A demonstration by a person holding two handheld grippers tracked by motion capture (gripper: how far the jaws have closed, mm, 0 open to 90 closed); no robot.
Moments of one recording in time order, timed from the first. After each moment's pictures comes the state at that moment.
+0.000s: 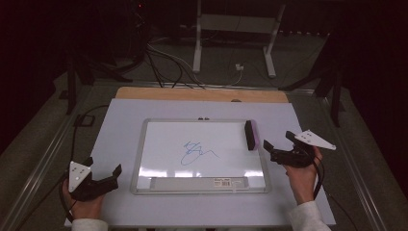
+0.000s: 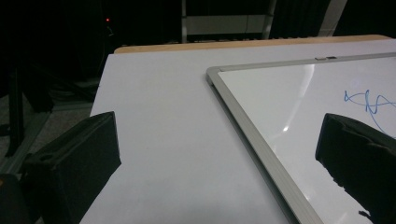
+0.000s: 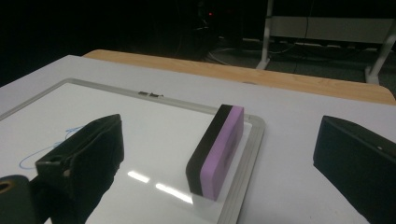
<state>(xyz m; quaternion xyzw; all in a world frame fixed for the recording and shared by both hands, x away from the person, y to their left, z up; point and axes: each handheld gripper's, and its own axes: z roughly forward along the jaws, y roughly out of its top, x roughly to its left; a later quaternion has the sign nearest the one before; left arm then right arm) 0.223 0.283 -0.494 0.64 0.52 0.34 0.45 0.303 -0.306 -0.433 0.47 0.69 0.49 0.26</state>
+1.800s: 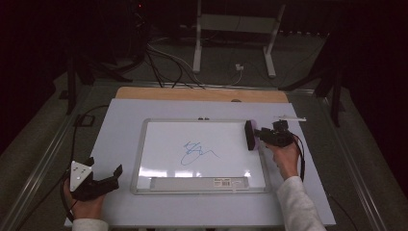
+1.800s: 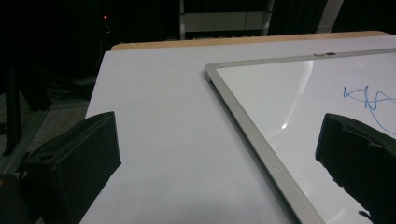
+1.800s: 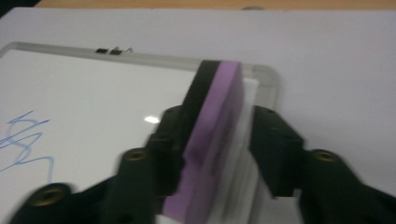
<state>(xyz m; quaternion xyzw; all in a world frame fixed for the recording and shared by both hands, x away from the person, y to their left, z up) 0.224 0.282 -0.496 0.65 0.51 0.34 0.45 0.394 -0.289 -0.473 0.55 0.72 0.40 0.14</state>
